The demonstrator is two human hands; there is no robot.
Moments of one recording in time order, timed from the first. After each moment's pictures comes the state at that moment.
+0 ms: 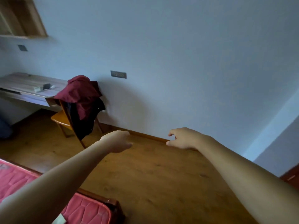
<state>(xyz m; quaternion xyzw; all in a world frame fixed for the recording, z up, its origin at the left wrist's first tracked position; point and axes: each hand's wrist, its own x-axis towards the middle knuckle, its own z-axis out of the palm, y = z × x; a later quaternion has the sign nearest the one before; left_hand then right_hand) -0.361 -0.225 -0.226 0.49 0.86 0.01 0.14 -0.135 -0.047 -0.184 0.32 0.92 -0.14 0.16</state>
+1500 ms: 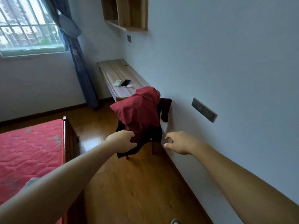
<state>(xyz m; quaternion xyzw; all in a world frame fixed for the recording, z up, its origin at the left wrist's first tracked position) -0.894 0.009 -0.277 0.14 0.98 0.06 0.13 -0.851 0.272 -0.247 -0.06 0.97 -0.12 0.18</state>
